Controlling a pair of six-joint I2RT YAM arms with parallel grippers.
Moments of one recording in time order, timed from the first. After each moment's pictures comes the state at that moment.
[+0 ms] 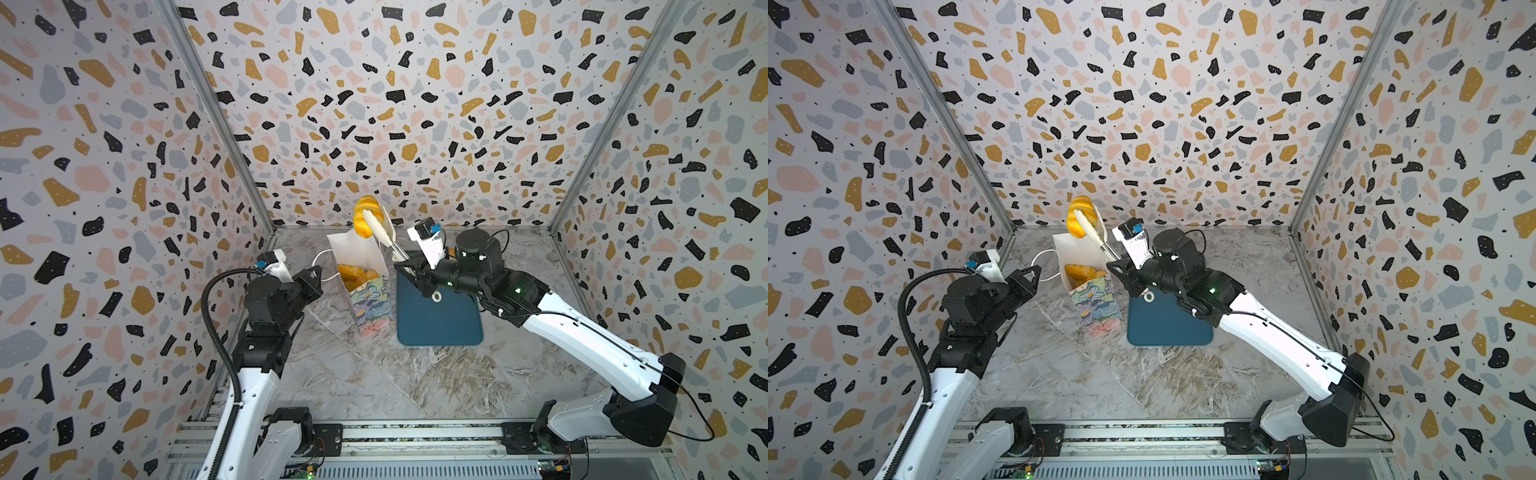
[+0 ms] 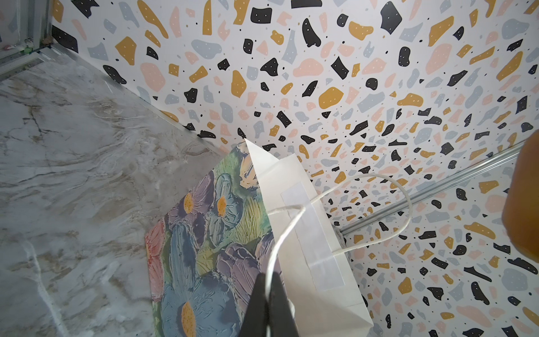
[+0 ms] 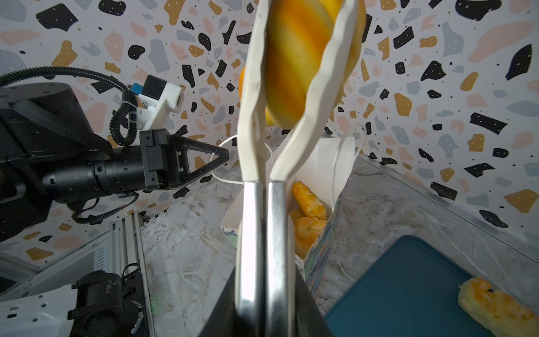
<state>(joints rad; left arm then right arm) 0.00 0.79 0.77 -0.19 0.28 -0.72 0.90 1.41 1.49 -0.36 -0.19 0.10</state>
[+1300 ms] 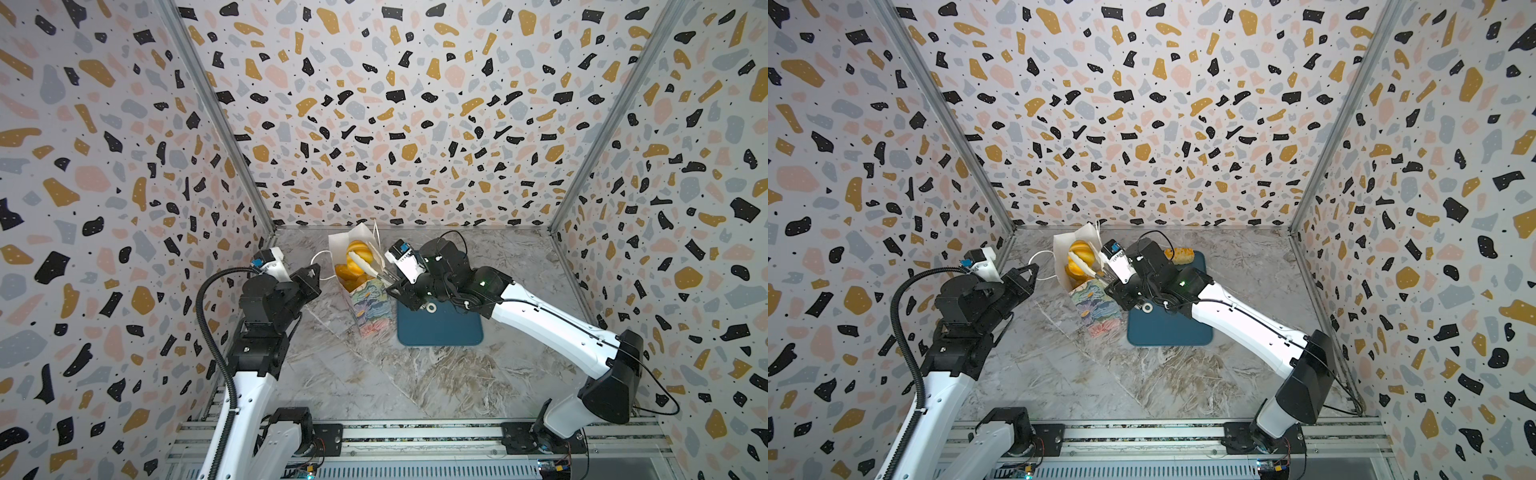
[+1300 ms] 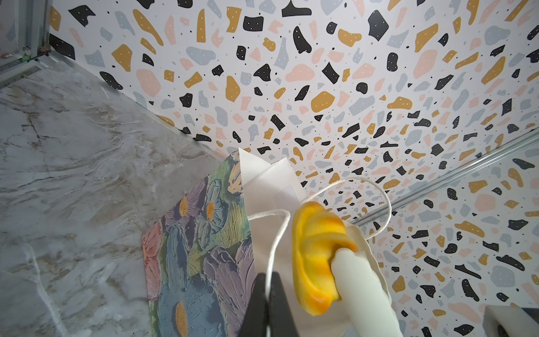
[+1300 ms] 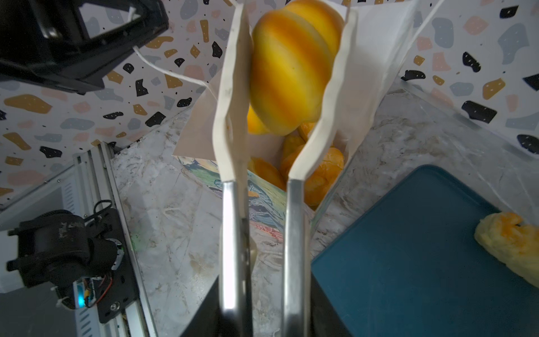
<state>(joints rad) 0.00 0.78 0.82 -0.24 0.29 -0.72 0.92 1.57 1.55 -0.57 -0.17 0.06</state>
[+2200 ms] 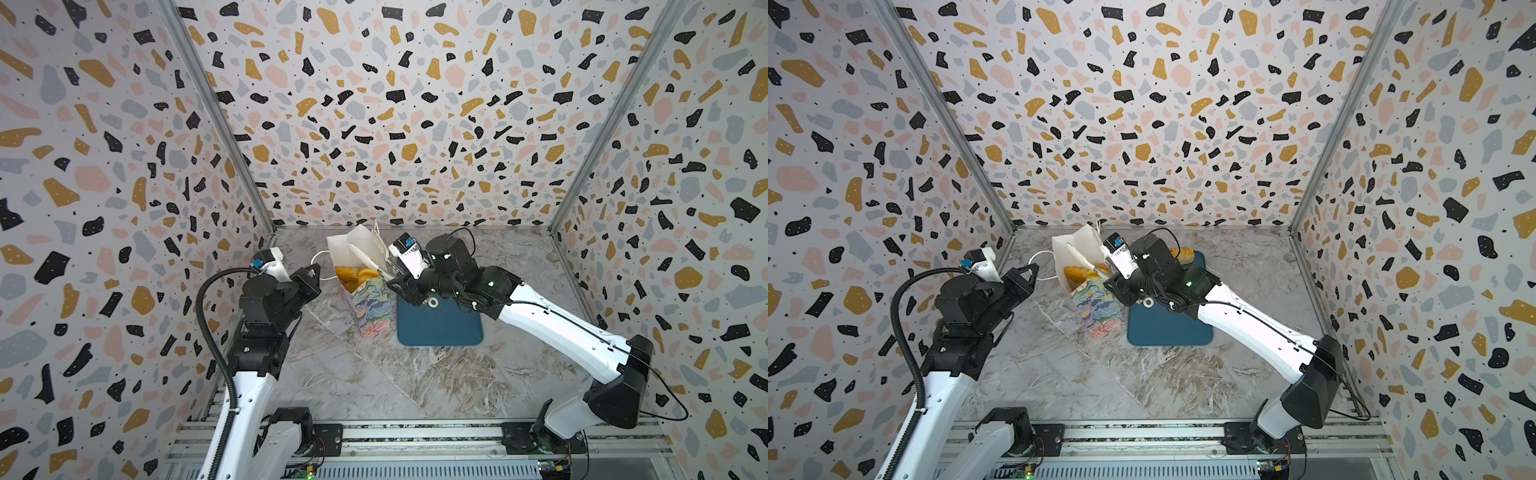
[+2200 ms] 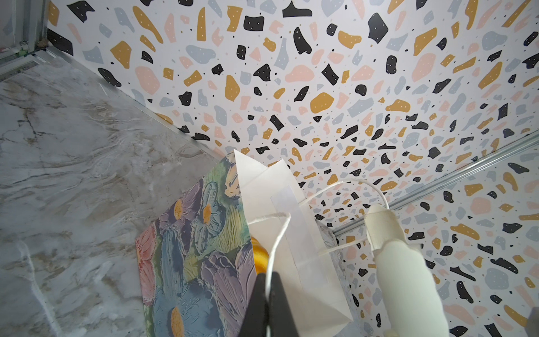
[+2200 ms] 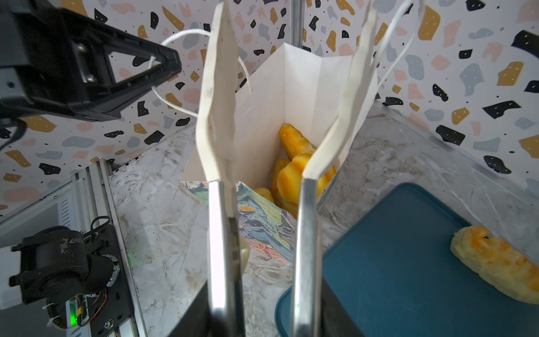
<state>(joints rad) 0.00 0.78 0.82 -0.24 0.29 -0.74 0.92 1.52 1.56 -0.54 -0.14 0.05</state>
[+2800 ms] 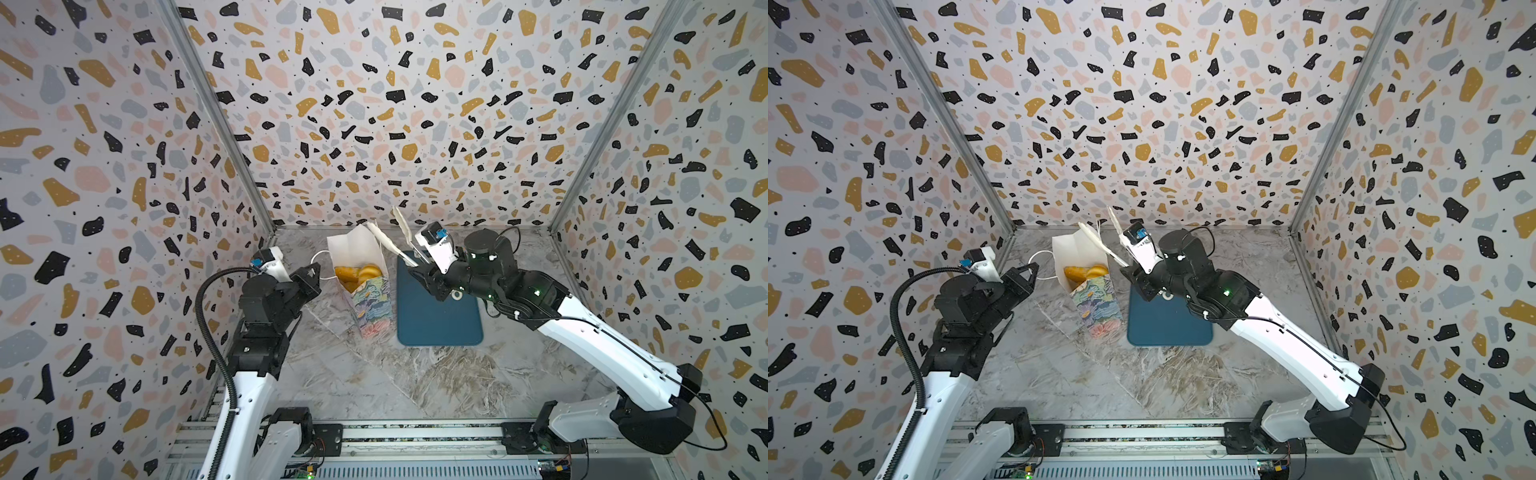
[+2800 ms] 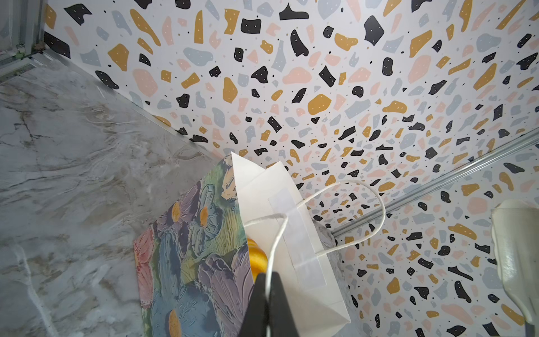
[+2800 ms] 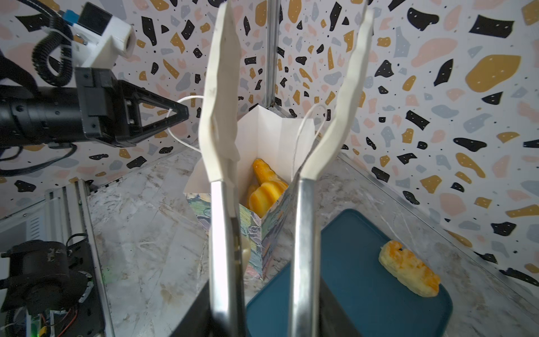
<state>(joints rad) 0.00 0.78 0.82 -0.23 0.29 -0.74 0.86 1.33 1.53 -0.57 -0.03 -0.05</state>
